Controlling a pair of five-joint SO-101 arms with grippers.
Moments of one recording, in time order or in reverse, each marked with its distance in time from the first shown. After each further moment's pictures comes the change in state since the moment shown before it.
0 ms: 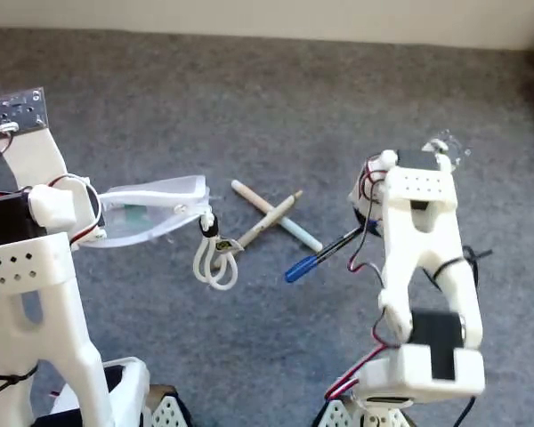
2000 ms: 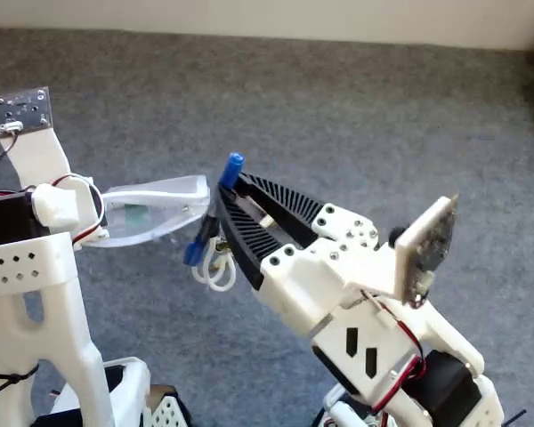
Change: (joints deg) left arm 1.0 0.0 0.0 0.0 0.0; right arm -47.4 -68.5 14.5 -32.4 33.2
